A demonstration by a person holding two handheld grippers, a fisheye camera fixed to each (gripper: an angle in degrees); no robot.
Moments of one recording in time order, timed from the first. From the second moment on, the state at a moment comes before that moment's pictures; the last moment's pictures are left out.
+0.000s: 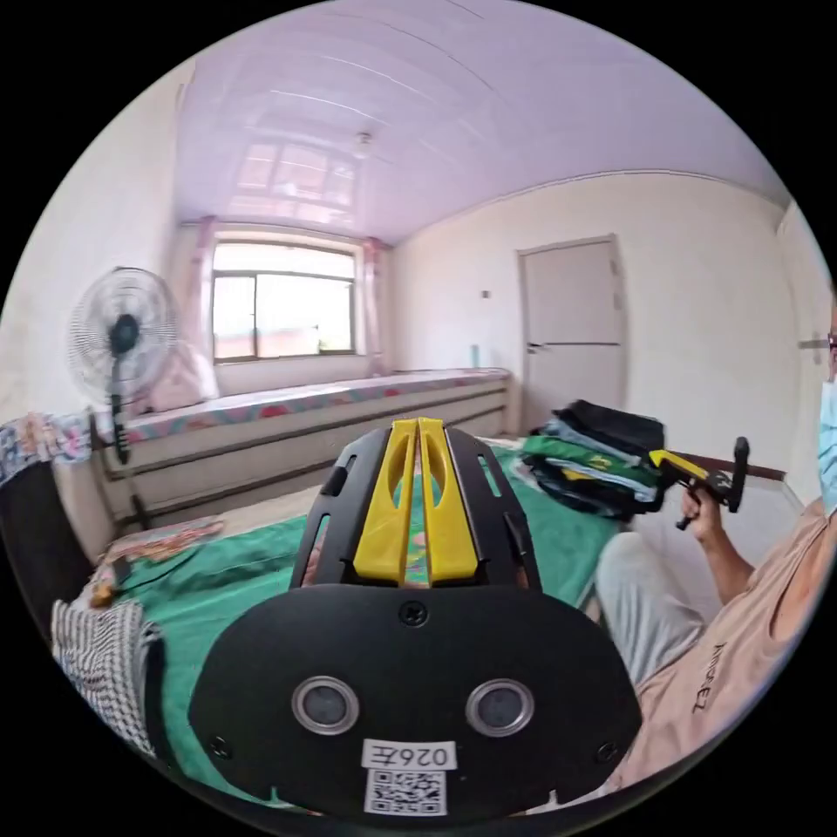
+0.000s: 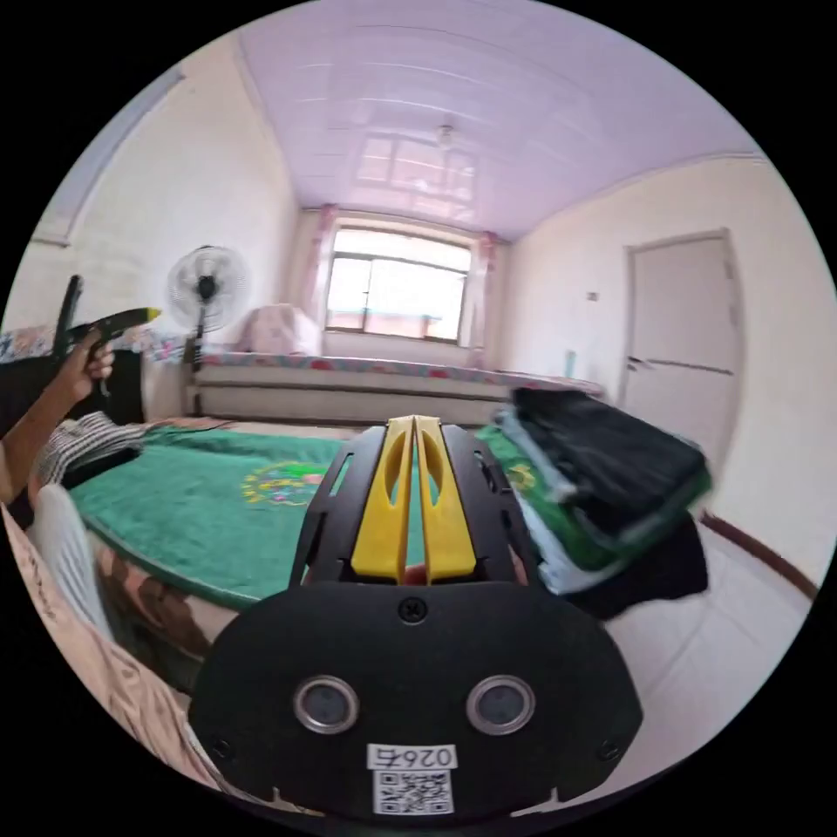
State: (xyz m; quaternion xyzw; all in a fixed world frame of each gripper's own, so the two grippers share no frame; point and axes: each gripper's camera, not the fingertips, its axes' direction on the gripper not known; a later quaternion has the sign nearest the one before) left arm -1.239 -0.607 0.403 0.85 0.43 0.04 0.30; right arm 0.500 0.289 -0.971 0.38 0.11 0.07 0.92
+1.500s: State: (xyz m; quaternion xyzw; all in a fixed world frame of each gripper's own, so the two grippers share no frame) left arm -0.900 -0.774 -0.151 0.38 0.72 0.54 0.19; right arm 0.847 0.492 -0.843 0.46 -0.07 0.19 0.87
